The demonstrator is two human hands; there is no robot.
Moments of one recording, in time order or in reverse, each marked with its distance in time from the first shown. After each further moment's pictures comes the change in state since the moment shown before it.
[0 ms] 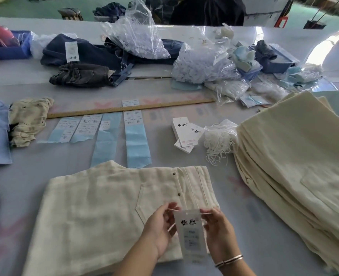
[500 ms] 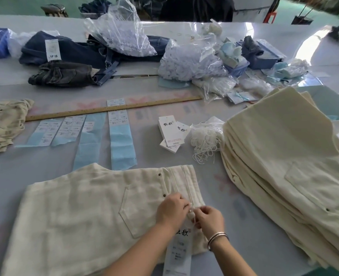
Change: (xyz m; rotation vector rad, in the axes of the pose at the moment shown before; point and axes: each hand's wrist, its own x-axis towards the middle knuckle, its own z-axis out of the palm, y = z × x) left_hand 0.052 -0.022 0.055 1.695 0.005 0.893; right_hand 0.046 -0.006 -0.025 -0.799 0.251 0.030
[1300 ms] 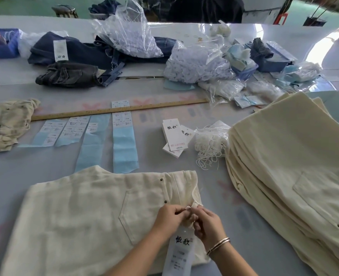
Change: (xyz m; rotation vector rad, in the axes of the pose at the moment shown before) left_hand -0.006 -0.007 -0.008 -0.791 -0.120 -0.258; right_hand 0.007 -0.020 0.002 0.633 -0.306 0.243
